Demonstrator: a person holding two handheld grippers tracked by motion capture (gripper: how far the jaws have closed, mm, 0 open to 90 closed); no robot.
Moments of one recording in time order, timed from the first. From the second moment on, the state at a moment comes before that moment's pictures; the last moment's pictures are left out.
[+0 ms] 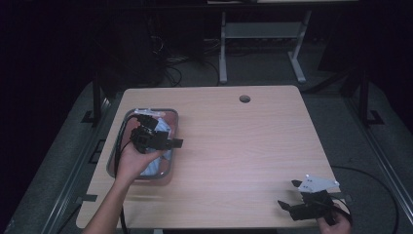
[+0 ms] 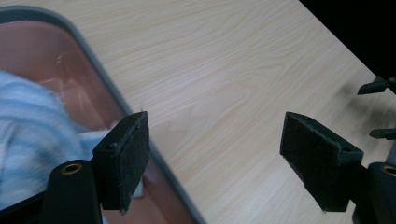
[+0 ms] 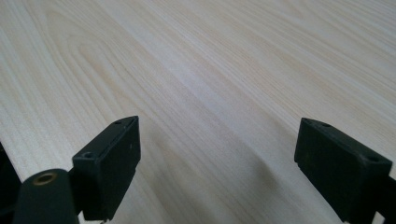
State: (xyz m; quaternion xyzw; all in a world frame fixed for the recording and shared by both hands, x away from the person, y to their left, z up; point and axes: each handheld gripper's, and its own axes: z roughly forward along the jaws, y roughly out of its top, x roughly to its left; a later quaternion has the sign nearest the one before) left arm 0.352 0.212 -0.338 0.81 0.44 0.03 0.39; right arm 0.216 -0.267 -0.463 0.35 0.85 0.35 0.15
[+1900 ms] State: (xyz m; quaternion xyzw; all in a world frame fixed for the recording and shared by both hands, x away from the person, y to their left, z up) left arm 0.395 0.258 -0.412 0.79 0.58 0.06 0.20; right arm 0.215 -0.259 -0.464 0.34 0.86 0.35 0.15
